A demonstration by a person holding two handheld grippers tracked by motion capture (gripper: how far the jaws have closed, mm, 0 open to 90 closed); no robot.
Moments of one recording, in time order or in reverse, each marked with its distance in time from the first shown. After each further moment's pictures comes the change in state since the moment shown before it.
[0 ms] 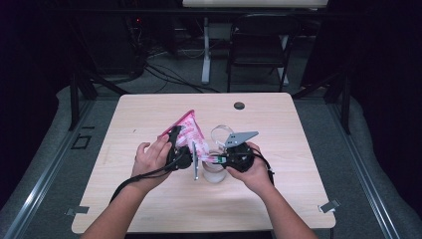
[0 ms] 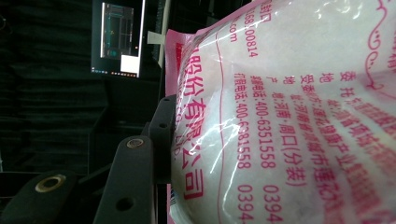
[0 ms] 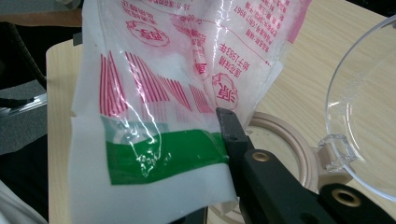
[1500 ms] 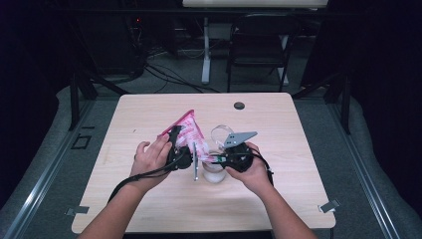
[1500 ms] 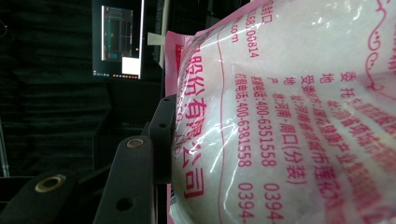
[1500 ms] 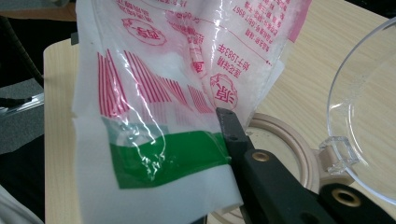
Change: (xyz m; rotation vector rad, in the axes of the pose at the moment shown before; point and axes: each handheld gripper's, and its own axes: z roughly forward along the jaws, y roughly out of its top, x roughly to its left) left arm 0.002 0.000 -0.001 0.002 -0.002 0.032; right arm 0.001 0.000 0.003 0.002 -0.007 -0.004
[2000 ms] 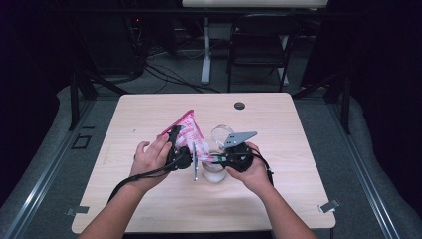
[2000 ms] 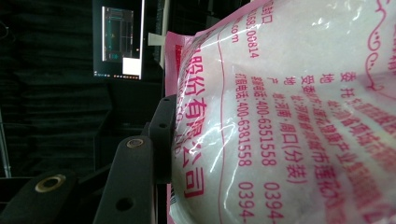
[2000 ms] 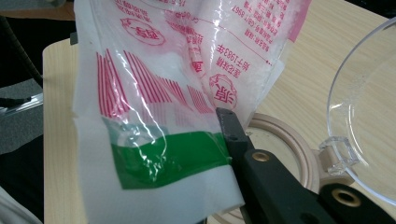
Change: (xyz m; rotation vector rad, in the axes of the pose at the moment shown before) left arm 0.000 0.000 0.000 0.000 0.002 0.004; right arm 0.000 0.000 0.000 0.000 -0.001 0.000
